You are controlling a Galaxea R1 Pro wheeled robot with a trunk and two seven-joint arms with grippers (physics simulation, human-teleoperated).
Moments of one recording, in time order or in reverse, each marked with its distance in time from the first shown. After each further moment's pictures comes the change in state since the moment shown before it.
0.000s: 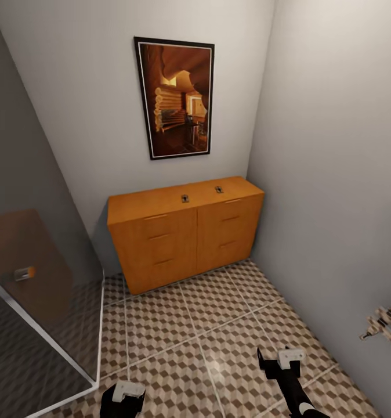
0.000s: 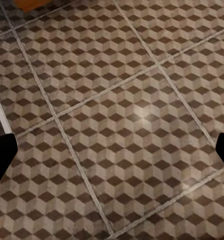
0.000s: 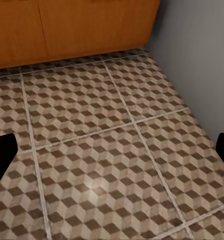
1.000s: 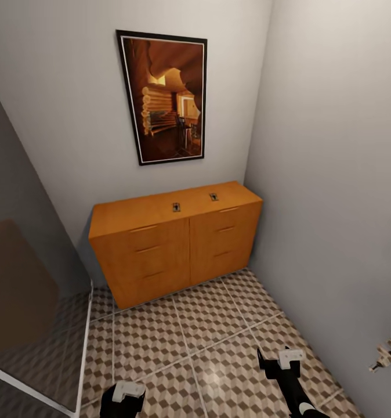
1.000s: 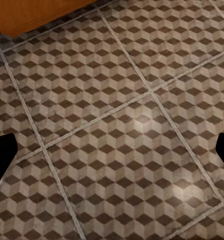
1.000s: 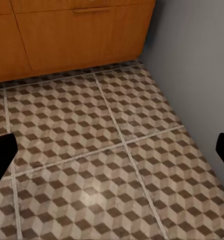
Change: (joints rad) left arm 0.000 0.000 0.000 0.001 0.000 0.000 0.000; right arm 0.000 0.000 0.000 0.000 0.000 0.000 0.000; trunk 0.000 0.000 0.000
